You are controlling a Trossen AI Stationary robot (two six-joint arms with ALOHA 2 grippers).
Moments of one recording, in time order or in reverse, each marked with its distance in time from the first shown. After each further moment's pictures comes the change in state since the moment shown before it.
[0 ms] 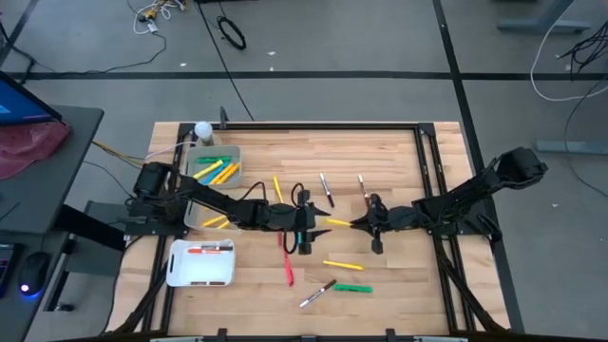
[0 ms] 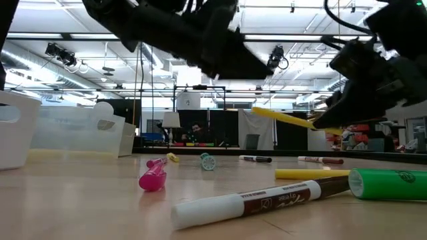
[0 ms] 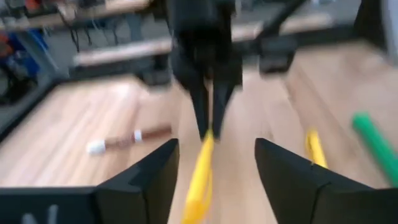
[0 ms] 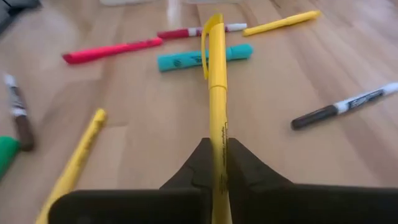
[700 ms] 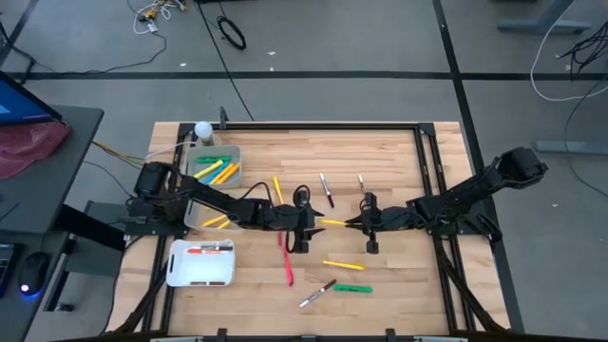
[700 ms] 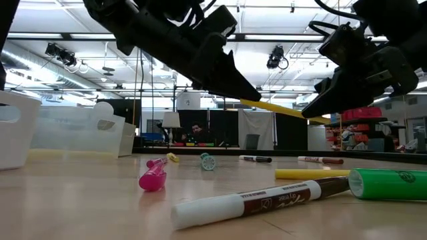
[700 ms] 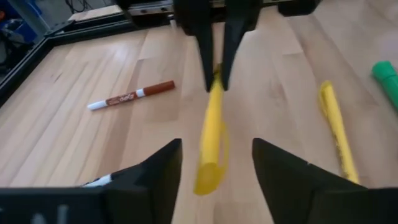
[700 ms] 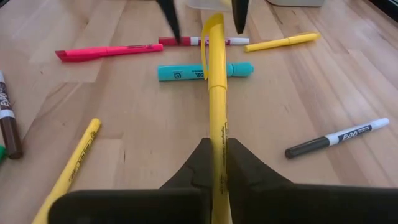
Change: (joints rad) left arm 0.013 0.000 0.000 -0.154 -0.016 -0.016; right arm 0.000 -0.001 0.129 -0.170 0.020 -0.097
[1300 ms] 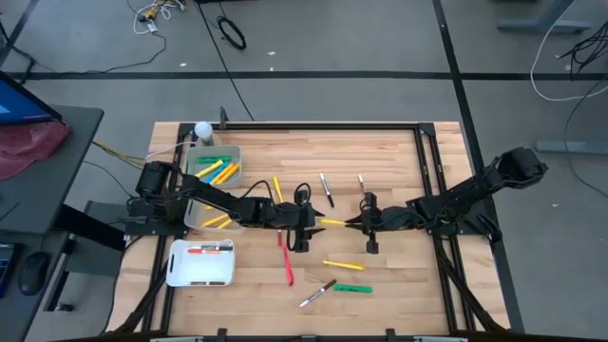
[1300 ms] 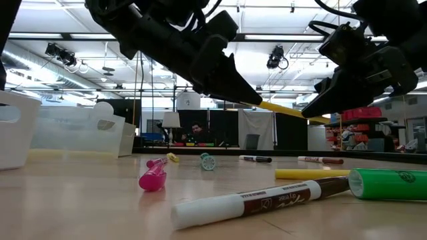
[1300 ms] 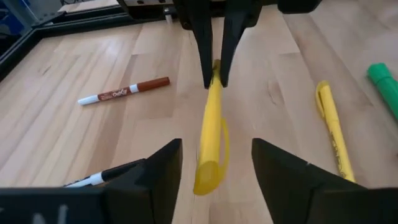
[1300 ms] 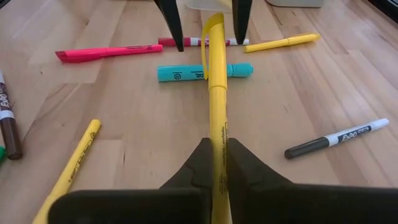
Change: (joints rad) left arm 0.018 0.012 0.000 0.006 0.049 -0.027; right arm 0.000 0.000 0.000 0.002 0.000 0.000
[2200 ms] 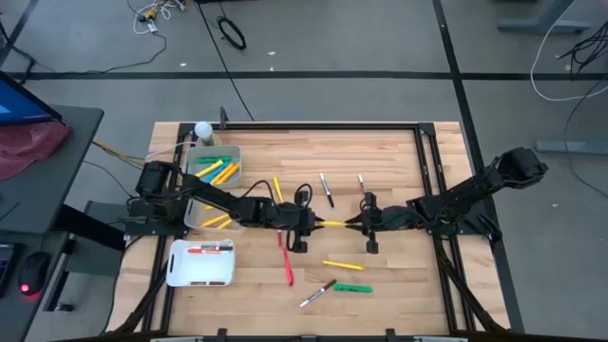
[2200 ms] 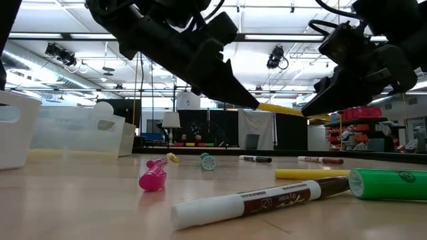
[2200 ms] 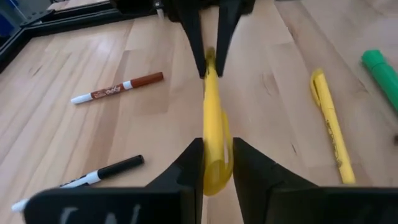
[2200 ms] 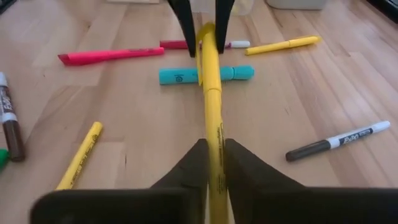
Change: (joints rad) left arm 0.008 0.000 0.000 -0.028 0.022 0.033; right arm 0.000 0.000 0.000 0.013 -0.008 0.000
